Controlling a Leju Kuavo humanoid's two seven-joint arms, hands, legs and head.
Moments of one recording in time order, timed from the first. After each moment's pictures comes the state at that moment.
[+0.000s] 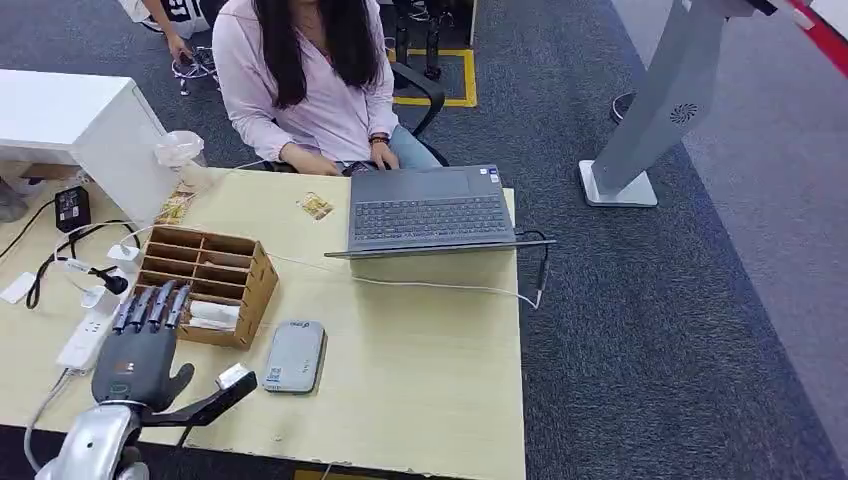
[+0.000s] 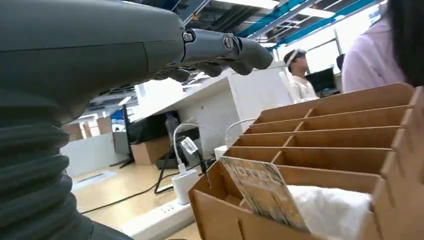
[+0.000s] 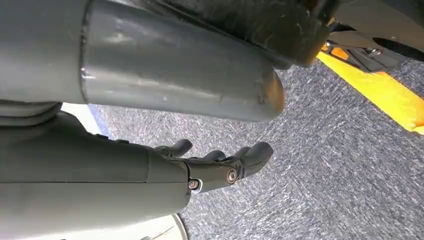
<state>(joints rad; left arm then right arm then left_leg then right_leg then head) -0.08 0.23 -0.26 -1.54 -1.41 0.07 0.16 -0.04 0.19 -0.89 -0.19 1.51 -0.15 -0.03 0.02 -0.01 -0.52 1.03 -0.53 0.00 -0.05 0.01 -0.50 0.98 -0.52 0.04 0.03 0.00</state>
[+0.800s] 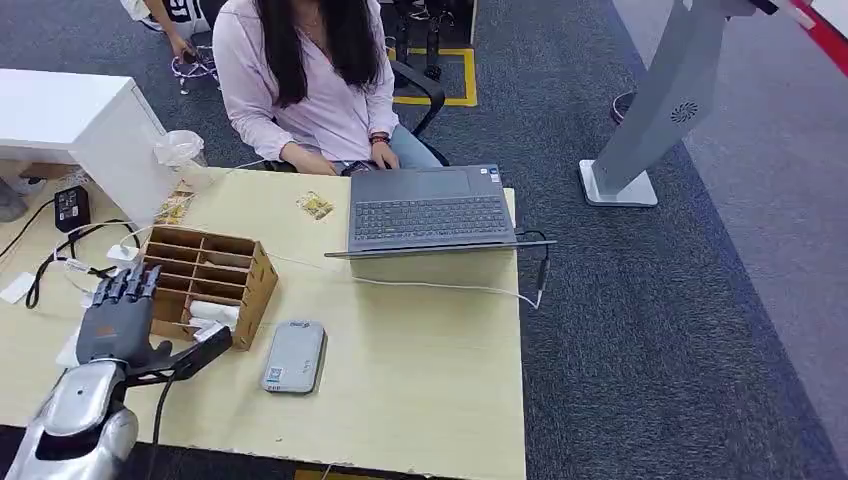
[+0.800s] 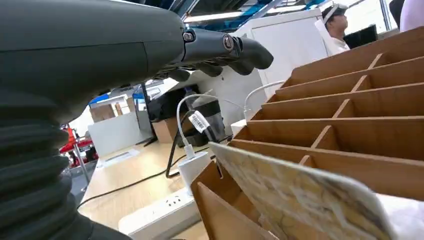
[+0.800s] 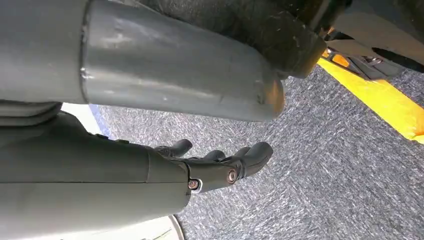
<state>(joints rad) -0.28 0.22 -0.19 -1.23 -1.37 0.07 0.16 -0.05 0.19 -0.88 -0.19 1.52 -0.13 -0.03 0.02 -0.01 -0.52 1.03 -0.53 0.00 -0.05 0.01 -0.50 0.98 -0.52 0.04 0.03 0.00</state>
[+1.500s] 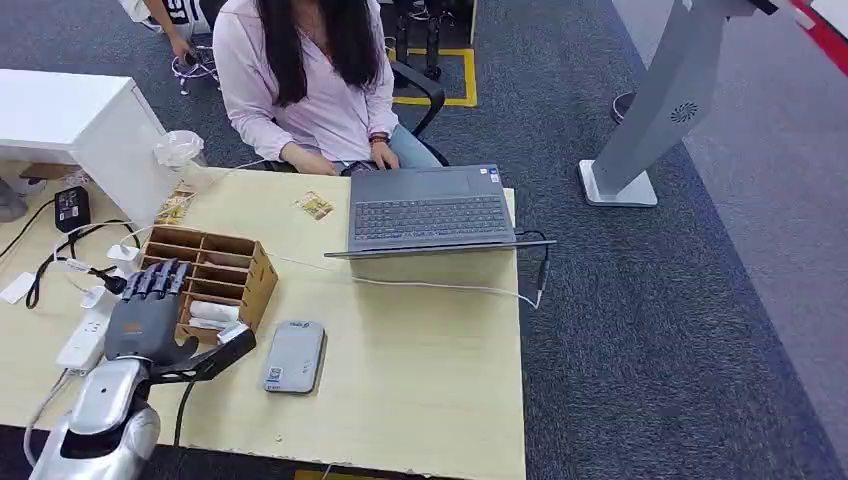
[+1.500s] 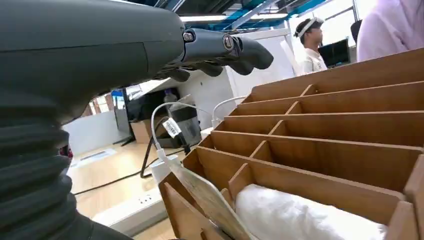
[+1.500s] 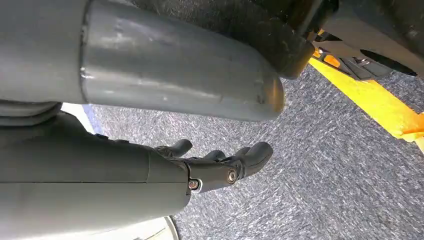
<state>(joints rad) -0.27 0.16 -0.22 -1.27 -1.39 0.07 0.12 -0.05 0.19 -0.88 -0.19 1.52 -0.13 -0.05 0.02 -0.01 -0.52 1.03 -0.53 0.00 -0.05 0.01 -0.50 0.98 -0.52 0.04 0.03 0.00</state>
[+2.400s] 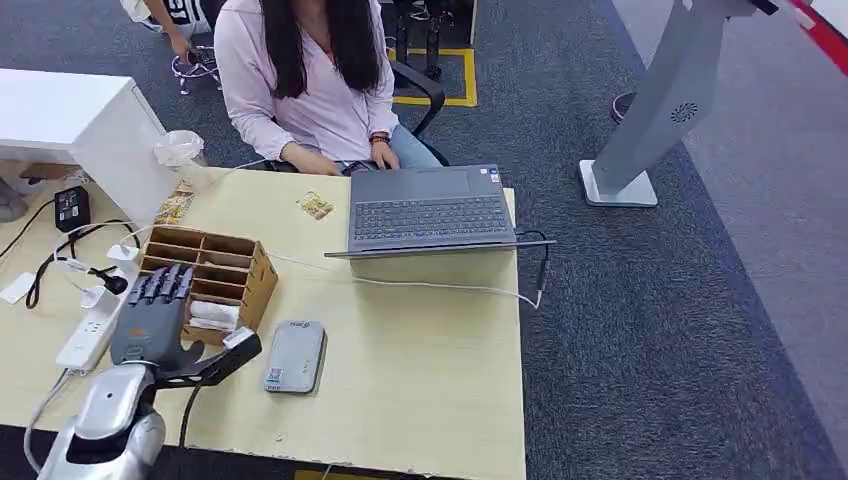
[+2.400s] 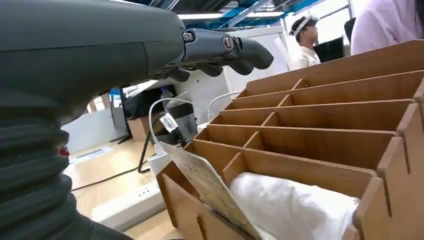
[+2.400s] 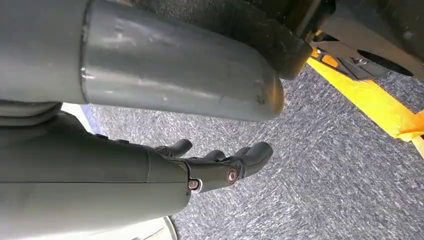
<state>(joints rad) -0.25 0.15 -0.23 -1.28 -1.39 0.07 0.12 -0.05 0.19 -0.88 -0.19 1.52 -0.13 -0.06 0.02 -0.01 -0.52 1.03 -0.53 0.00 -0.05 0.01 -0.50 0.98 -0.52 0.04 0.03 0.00</state>
